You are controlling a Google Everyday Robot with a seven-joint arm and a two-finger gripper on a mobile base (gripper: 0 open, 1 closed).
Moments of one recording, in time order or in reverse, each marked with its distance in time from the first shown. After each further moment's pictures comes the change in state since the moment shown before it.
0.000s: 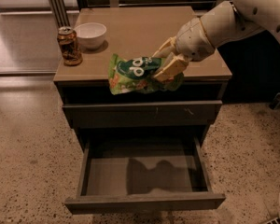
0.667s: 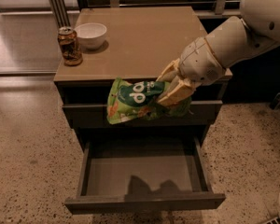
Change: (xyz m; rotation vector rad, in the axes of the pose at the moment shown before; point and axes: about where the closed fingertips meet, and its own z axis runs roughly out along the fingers) arm -0.005 0.092 -0.007 -0.093 0.068 -0.018
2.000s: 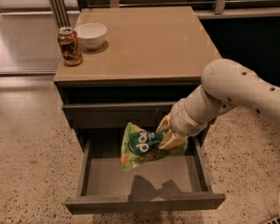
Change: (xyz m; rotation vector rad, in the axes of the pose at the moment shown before) arm 0.119 0.052 0.110 -0.048 0.237 -0.038
